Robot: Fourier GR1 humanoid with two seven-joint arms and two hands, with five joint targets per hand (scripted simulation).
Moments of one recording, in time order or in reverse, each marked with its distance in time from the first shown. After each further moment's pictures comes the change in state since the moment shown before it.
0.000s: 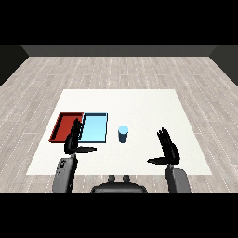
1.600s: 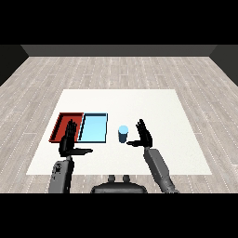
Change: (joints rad) left arm 0.046 0.010 0.037 -0.069 0.047 -0.029 0.016; right arm -0.417 0.070 0.175 0.560 -0.129 -0.280 -0.062
